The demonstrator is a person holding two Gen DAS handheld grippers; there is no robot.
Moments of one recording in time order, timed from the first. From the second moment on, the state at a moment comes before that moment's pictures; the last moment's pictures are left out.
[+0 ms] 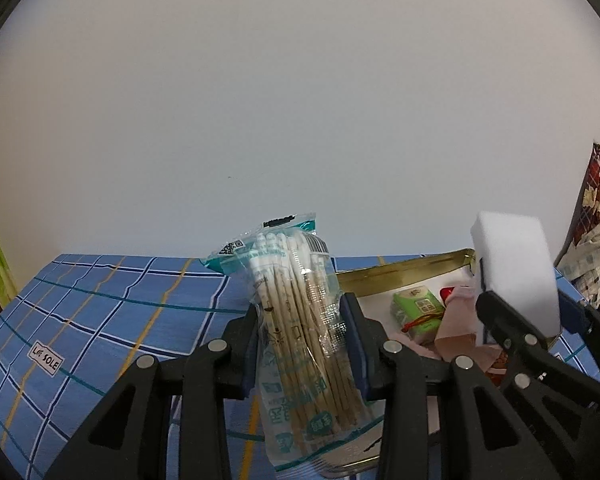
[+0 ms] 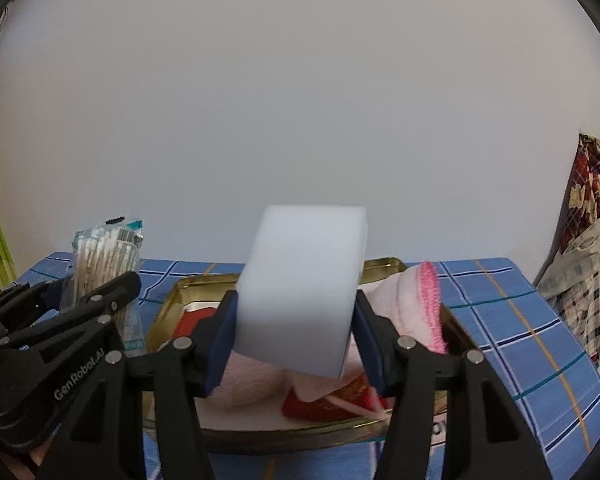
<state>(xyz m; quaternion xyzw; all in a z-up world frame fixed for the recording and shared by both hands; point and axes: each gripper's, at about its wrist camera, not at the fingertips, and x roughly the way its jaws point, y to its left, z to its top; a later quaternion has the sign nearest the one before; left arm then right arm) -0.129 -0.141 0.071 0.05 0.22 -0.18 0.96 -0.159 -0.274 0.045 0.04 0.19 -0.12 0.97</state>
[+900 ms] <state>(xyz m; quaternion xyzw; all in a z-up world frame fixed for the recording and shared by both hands) -0.112 -0.195 0.057 0.05 0.24 -0.21 0.95 -0.141 -0.346 0.039 0.03 0.19 -0.19 0.96</state>
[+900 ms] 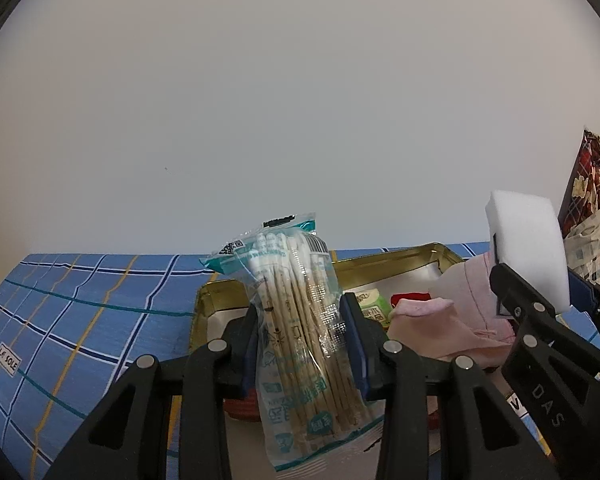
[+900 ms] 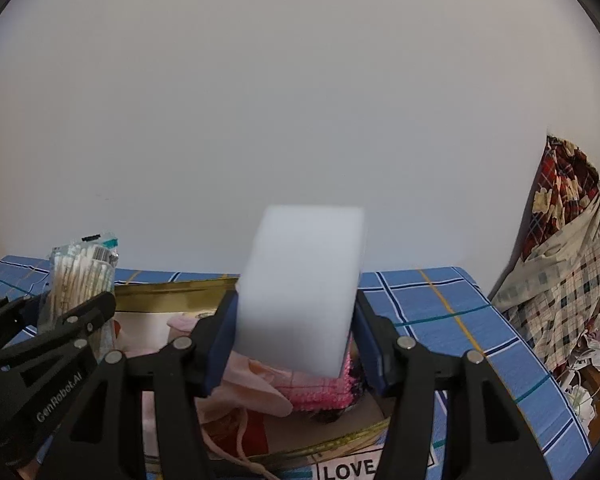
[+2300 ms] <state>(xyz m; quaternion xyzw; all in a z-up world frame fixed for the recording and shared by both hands) -0.119 -0.187 0.046 0.06 0.23 -0.19 0.95 -0.139 -0.369 0.016 0.04 0.19 -0.21 0.96</state>
